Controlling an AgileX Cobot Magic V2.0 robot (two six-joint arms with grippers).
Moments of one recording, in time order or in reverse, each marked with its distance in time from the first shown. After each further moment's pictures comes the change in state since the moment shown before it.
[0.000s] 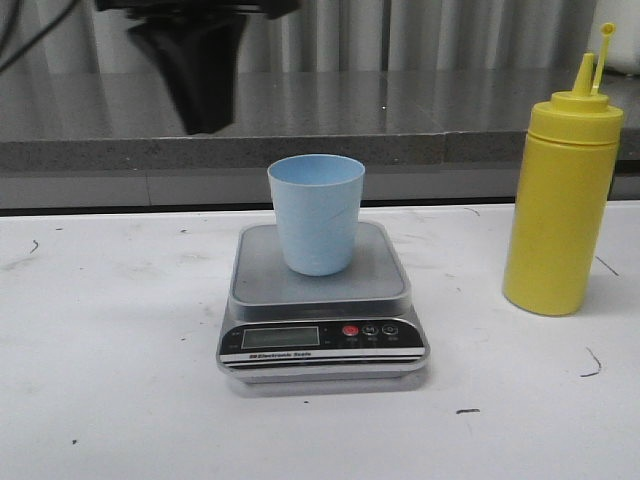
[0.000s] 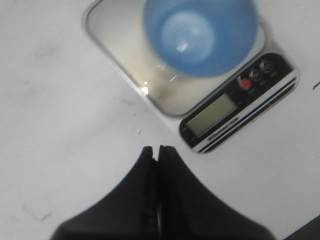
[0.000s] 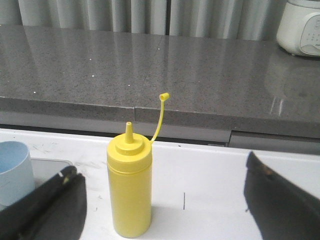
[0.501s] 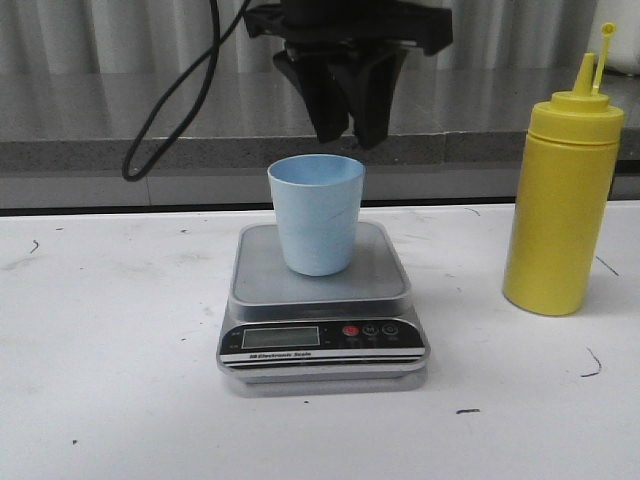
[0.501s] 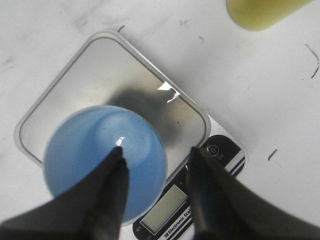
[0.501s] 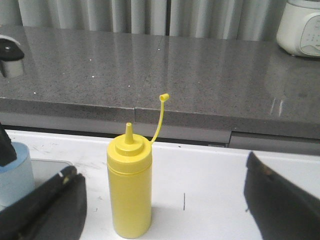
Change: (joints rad) left arm -0.157 0.299 -0.391 -0.007 -0.001 0.025; right arm 0.000 0.000 0.000 0.000 -0.002 0.000
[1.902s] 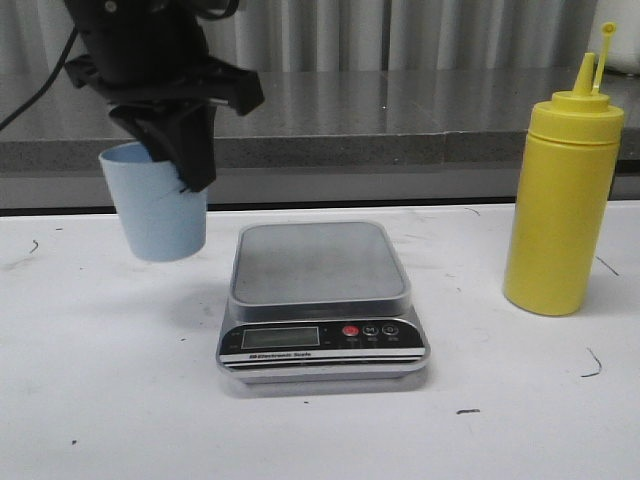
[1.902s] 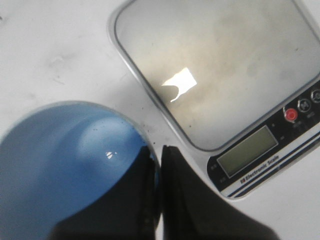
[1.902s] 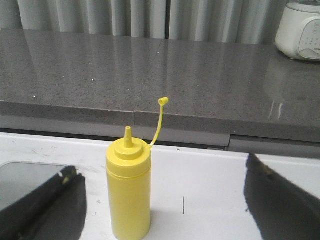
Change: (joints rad) left arm 0.189 -0.256 0.513 -0.015 -0.252 -0.006; right arm 0.000 0.000 0.000 0.000 -0.013 -0.001
